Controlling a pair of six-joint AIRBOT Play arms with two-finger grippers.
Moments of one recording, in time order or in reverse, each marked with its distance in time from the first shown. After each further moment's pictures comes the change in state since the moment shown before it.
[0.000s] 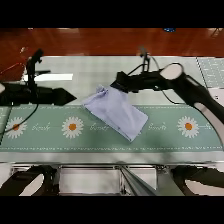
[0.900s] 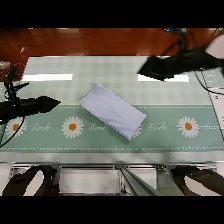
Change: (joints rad) left arm 0.249 0.166 -0.194 -0.032 0.065 0.053; right arm -0.225 0.281 0.111 -0.513 0.367 0.205
